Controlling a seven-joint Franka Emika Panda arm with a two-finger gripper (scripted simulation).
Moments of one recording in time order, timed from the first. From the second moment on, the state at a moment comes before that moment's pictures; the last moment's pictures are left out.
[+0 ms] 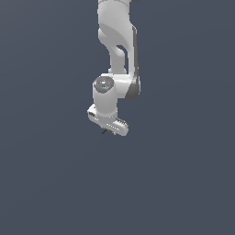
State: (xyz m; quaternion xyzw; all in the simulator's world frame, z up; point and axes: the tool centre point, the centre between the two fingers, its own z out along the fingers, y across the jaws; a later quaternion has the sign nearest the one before) arm -0.028 -0.045 0.085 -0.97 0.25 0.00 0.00
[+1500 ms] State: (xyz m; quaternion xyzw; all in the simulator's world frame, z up) arm 0.032 -0.004 0.351 -0.97 0.25 0.00 0.00
